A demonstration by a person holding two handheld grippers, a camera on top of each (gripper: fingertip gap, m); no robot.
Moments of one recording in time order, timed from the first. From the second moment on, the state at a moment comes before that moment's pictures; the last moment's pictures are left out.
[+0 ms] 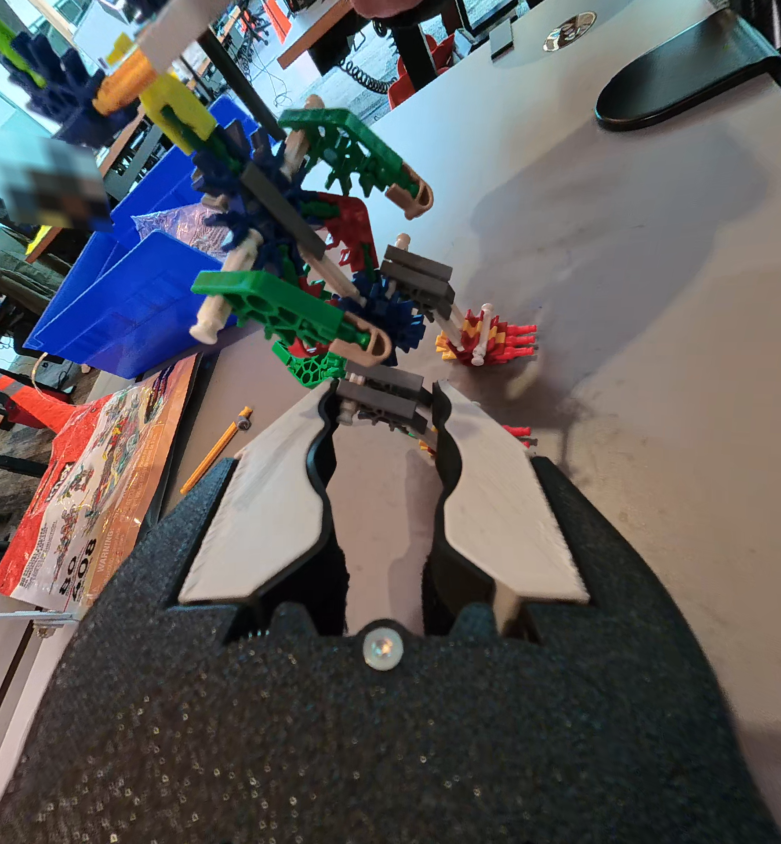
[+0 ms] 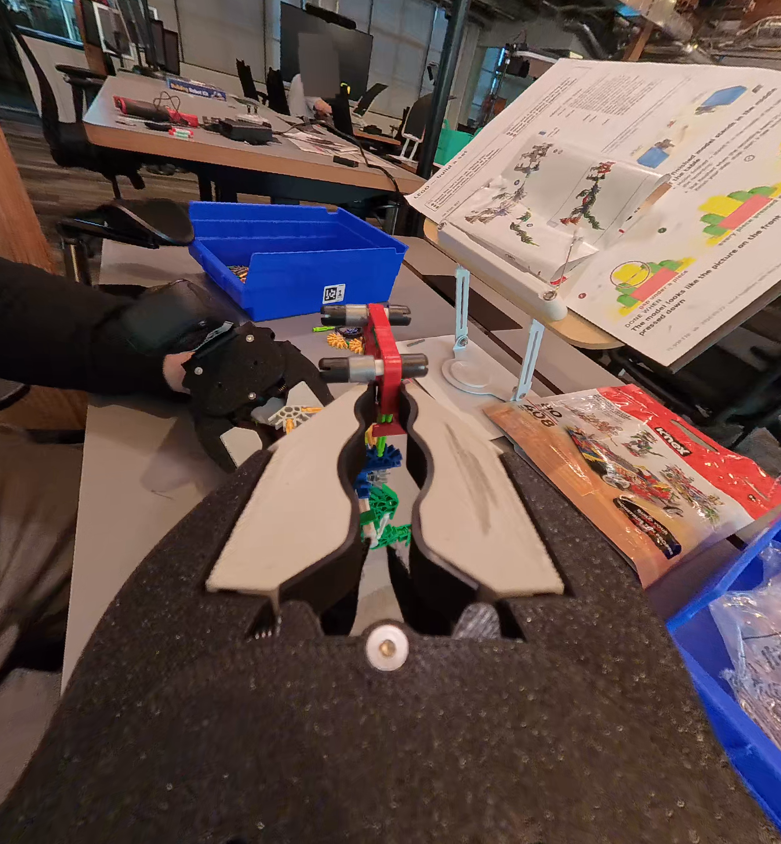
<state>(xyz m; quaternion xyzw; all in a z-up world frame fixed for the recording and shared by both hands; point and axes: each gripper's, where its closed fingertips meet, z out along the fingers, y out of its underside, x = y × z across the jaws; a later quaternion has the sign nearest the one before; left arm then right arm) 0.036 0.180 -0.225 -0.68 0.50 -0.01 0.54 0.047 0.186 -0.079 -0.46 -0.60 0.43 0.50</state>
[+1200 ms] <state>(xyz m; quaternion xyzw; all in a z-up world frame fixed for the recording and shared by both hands) 0.007 0.177 -0.229 -0.71 0.49 0.01 0.51 0.055 0.184 -0.083 -0.51 -0.60 0.43 0.44</state>
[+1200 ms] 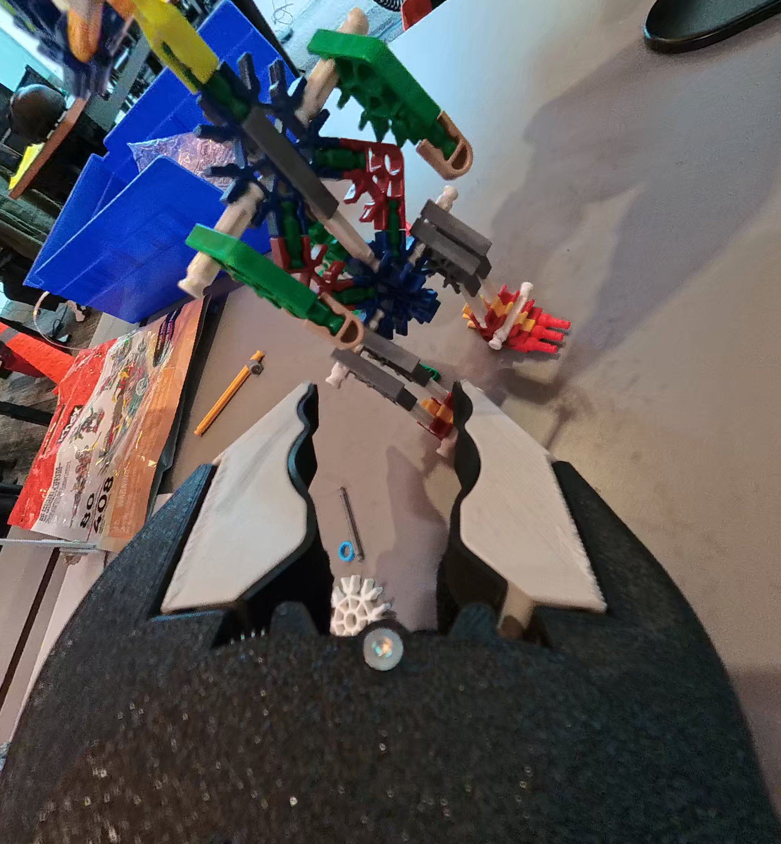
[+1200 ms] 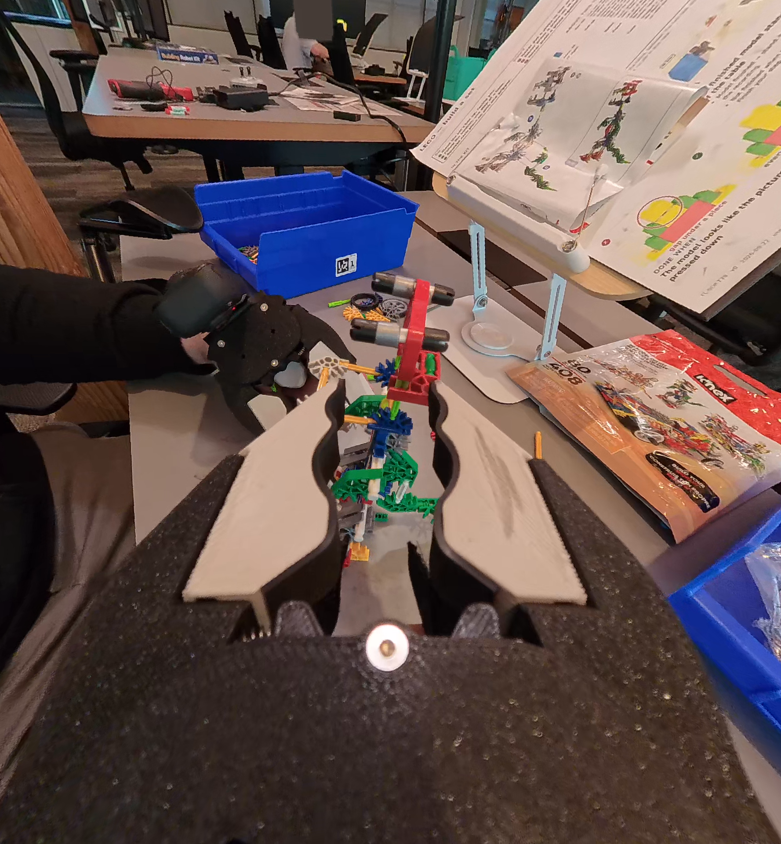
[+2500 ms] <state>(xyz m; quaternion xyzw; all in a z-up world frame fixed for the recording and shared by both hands) 0.005 0.178 -0.228 -0.73 0.48 -0.04 0.49 0.039 0.197 -0.083 -0.49 -0.64 0.43 0.41</state>
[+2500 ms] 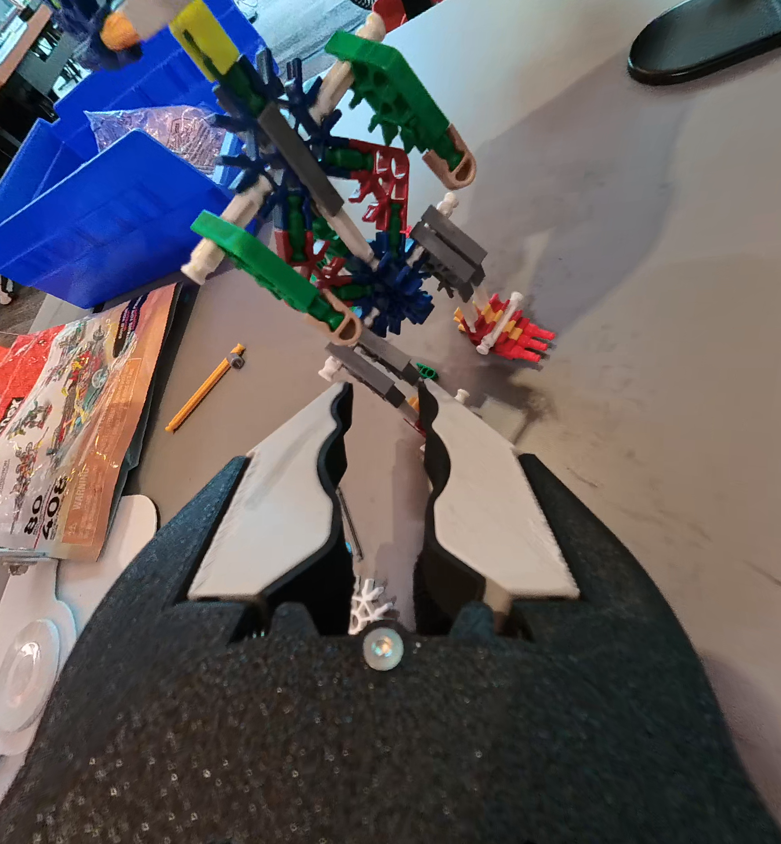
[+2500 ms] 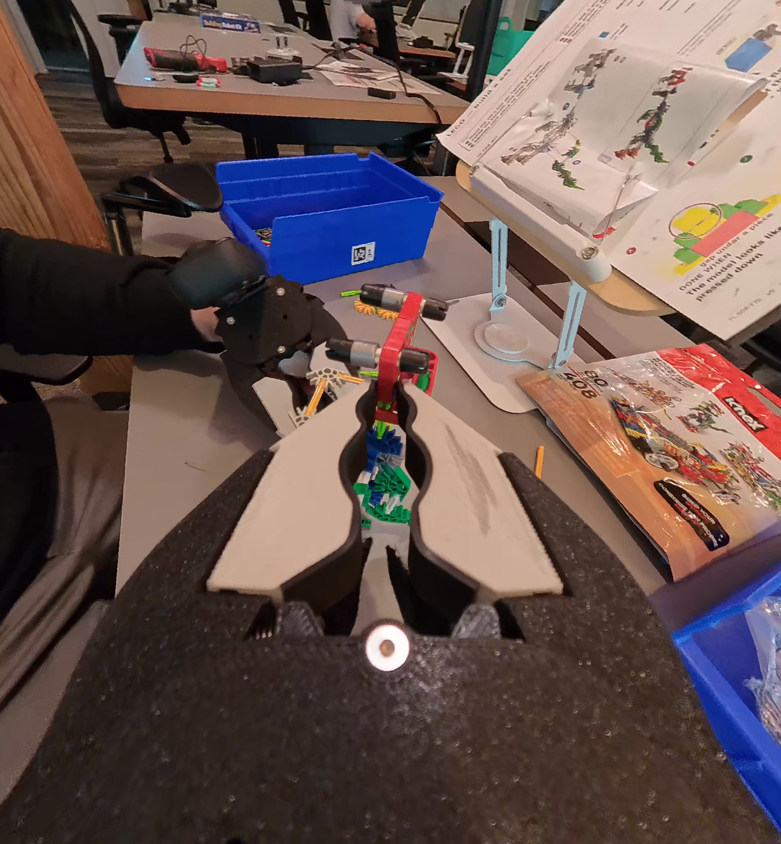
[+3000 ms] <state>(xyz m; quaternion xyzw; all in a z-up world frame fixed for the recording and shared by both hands) 0.005 0.185 -0.230 -0.74 0.48 -0.05 0.48 0.062 0.209 -0.076 -0.50 -0.61 0.46 0.41</state>
